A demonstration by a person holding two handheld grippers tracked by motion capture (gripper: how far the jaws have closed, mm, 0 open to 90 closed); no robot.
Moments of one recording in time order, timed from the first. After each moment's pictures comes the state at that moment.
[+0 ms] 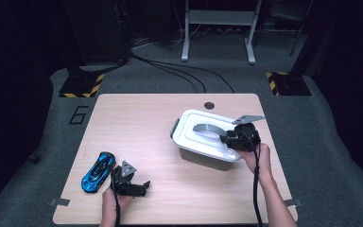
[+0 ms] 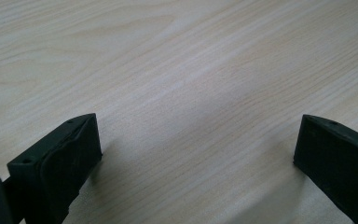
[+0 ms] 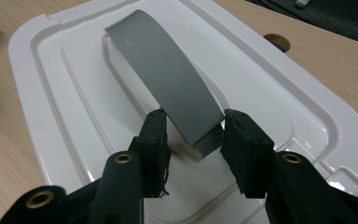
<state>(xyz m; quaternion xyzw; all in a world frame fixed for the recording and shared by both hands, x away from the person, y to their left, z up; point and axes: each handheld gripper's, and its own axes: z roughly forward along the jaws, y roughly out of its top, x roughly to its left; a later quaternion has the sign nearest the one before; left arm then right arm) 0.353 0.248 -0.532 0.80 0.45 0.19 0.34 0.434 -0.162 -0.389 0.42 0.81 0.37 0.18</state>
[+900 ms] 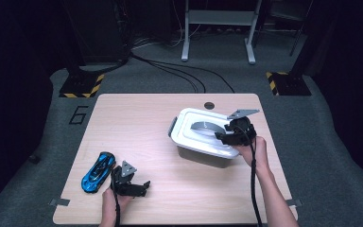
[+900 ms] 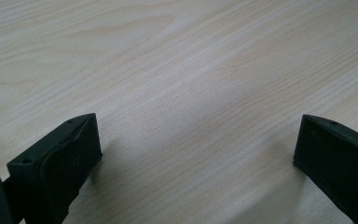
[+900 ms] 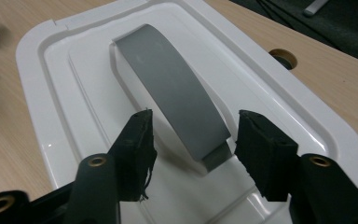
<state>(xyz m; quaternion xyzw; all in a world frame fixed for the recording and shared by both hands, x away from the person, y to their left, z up) 0.352 0.247 -0.532 0.80 0.45 0.19 0.34 0.453 -0.151 -0.381 0.38 0.83 0.37 0.17</state>
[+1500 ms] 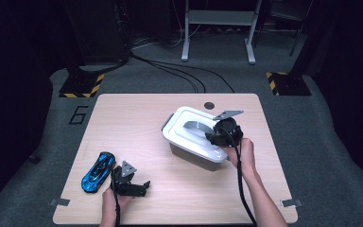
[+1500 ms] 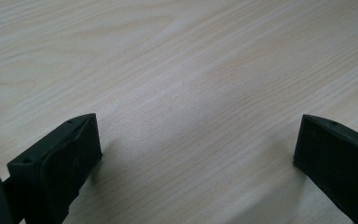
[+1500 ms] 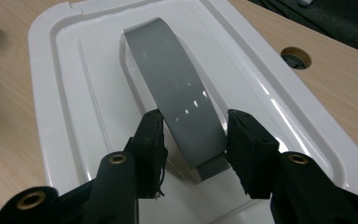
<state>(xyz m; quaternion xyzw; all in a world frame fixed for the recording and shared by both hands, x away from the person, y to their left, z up) 0.352 0.246 -0.532 0.80 0.45 0.19 0.34 0.444 -0.105 -0.380 0.41 0.82 0.34 0.19</state>
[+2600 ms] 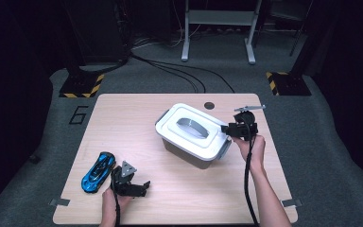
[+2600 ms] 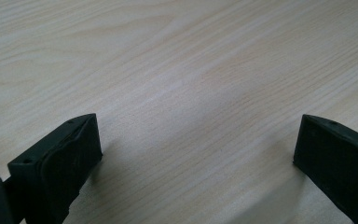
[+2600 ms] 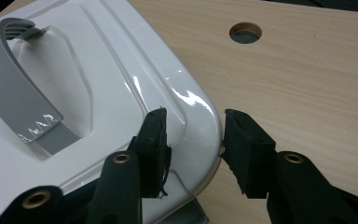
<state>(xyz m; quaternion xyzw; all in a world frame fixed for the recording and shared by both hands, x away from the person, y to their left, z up) 0.351 0.247 -0.532 0.80 0.45 0.19 0.34 0.476 -0.164 -0.395 0.51 0.76 0.37 0.16</state>
